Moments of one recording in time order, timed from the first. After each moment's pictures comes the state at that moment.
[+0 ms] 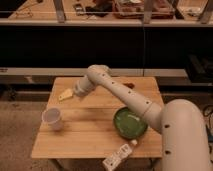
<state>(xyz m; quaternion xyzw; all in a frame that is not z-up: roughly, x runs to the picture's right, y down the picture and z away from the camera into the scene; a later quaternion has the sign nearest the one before) -0.195 0.048 0.816 0.12 -0.46 -0.67 0.56</state>
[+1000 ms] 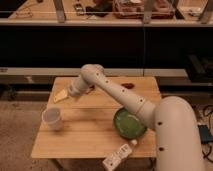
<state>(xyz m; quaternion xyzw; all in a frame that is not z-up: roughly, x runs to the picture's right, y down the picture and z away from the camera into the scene) -0.225 0.057 0.809 0.12 -0.48 -0.69 0.53</state>
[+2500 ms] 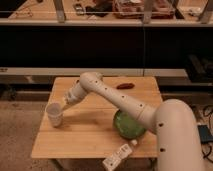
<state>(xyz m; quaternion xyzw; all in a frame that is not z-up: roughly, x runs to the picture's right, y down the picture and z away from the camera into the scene) -0.236 0.086 0.809 0.14 -0.49 -0.68 0.53</state>
